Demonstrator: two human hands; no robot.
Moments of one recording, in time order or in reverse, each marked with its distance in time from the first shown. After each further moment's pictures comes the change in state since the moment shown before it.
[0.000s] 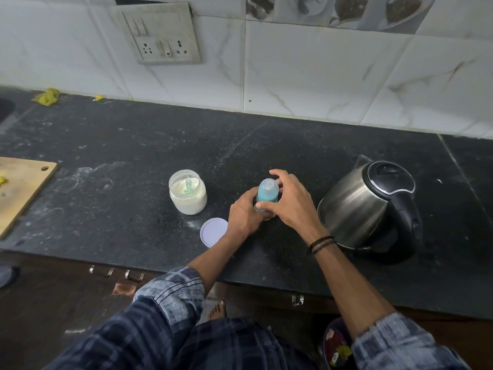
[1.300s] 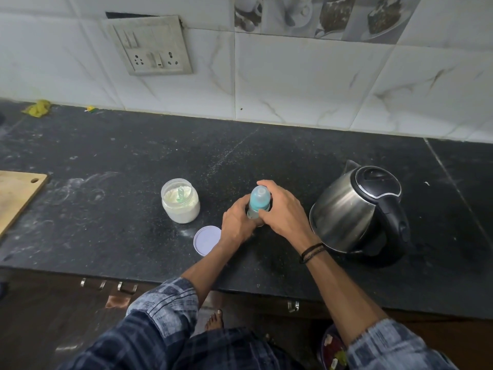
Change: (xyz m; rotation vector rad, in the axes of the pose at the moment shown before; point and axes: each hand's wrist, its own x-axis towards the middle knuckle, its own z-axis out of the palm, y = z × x) left_hand 0.001 -0.005 0.004 -0.014 0.032 -0.009; right_hand -0.004 0.003 0.005 -0.039 0.027 -0.042
